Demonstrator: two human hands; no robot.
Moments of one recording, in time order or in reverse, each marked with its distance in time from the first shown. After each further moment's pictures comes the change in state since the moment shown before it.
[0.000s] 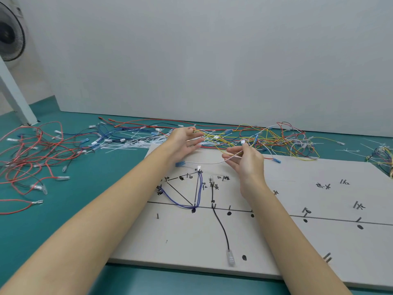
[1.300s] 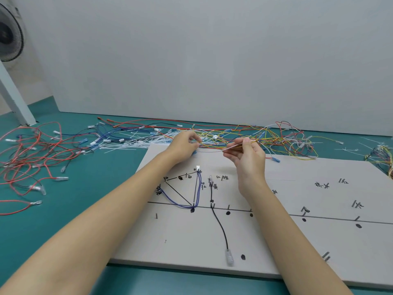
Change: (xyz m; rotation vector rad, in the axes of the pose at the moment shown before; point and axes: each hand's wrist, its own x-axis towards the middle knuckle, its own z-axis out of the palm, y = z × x) left_hand 0.013 -0.017 -0.015 1.169 0.013 0.467; right_hand -0.002 -0.001 0.000 0.139 -0.058 -0.160
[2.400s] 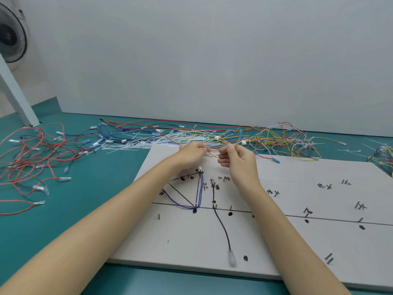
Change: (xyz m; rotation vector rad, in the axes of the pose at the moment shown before) left_hand -0.034 0.035 0.002 -0.092 -0.210 -0.170; right_hand -0.004 0.013 0.001 -0.431 -0.159 -0.081
